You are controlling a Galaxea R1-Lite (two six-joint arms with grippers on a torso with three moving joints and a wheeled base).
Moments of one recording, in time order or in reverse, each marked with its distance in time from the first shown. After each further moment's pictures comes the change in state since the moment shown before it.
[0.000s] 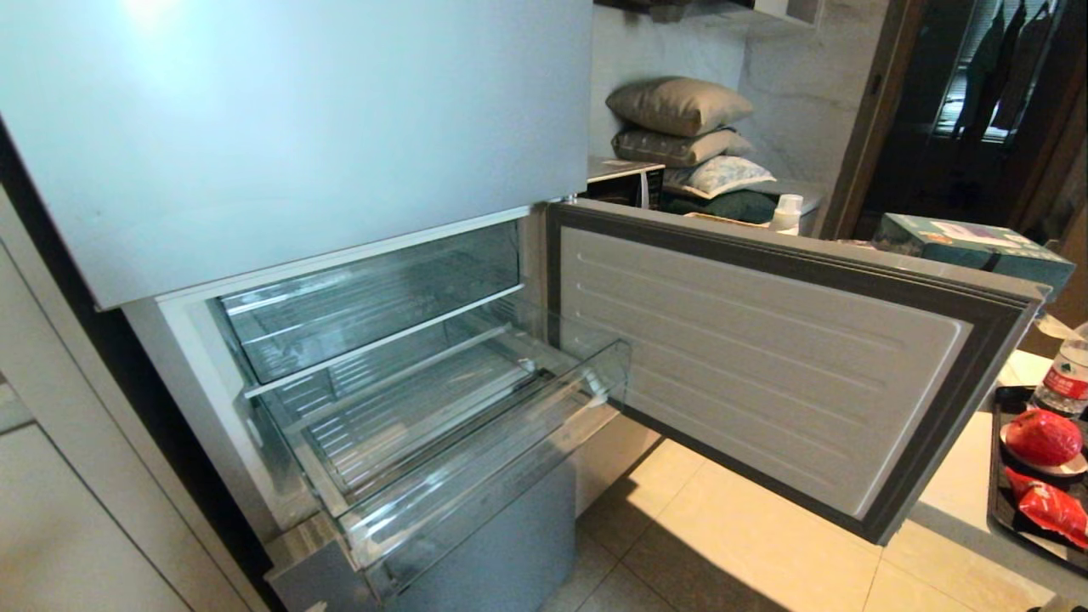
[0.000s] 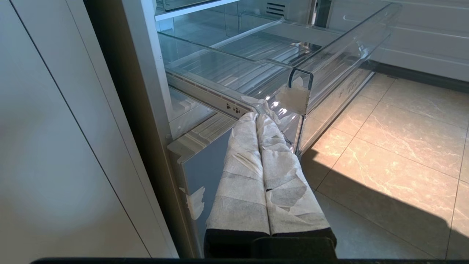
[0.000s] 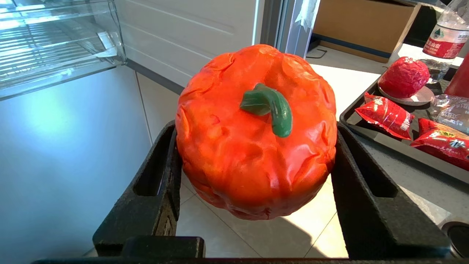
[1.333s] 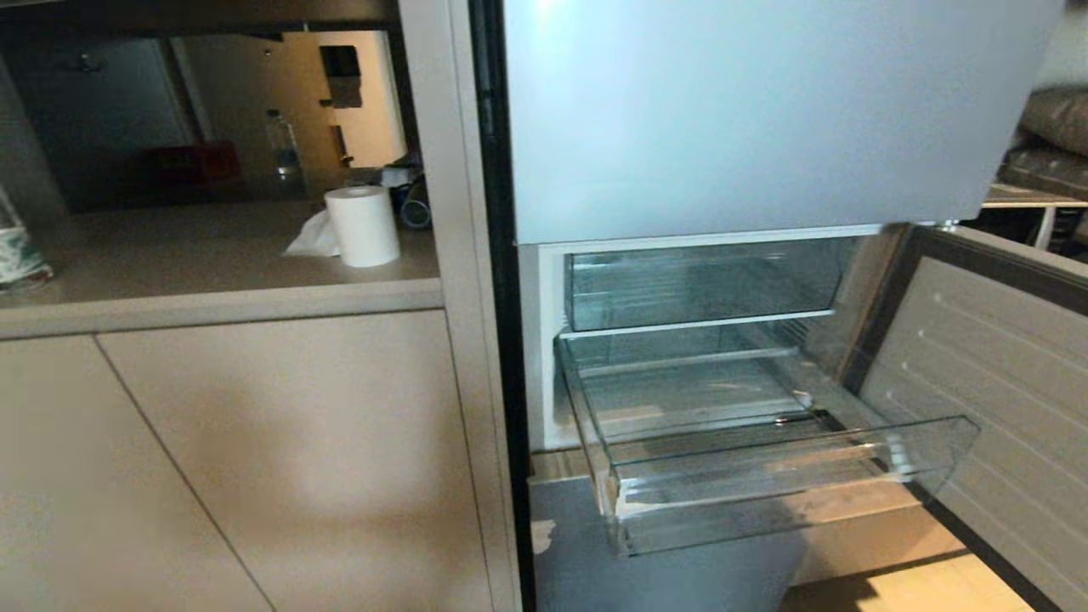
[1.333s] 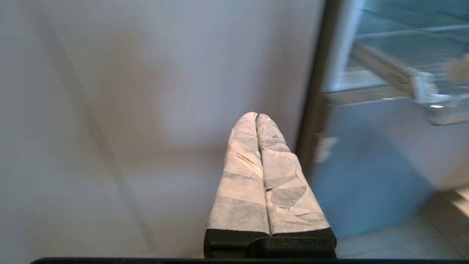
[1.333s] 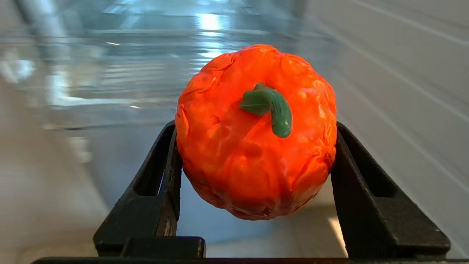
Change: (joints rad) left arm 0.000 0.000 0.000 0.000 0.000 0.000; right arm 0.000 0.000 0.000 0.003 0.000 -0.004
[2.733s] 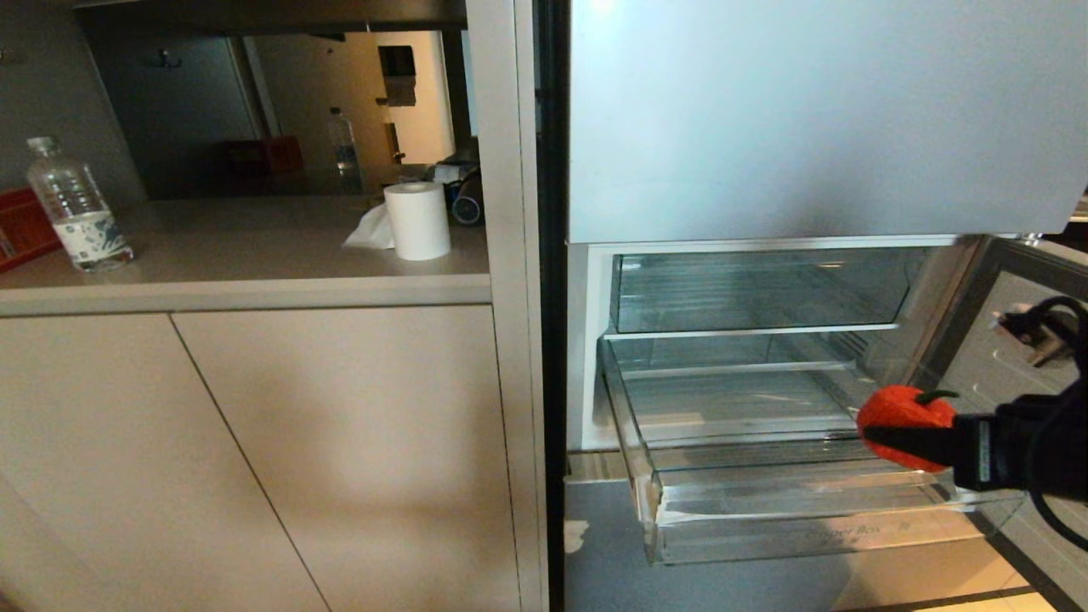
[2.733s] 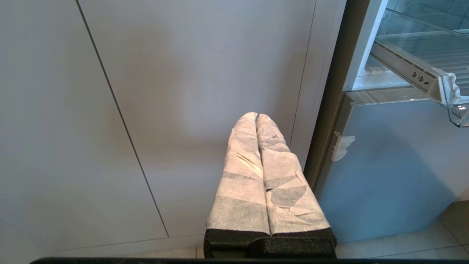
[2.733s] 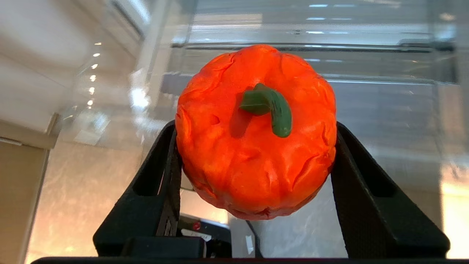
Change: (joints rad) left arm 0.000 0.000 0.000 0.000 0.000 0.000; right arm 0.035 1.355 -0.697 -0.096 0.260 0.103
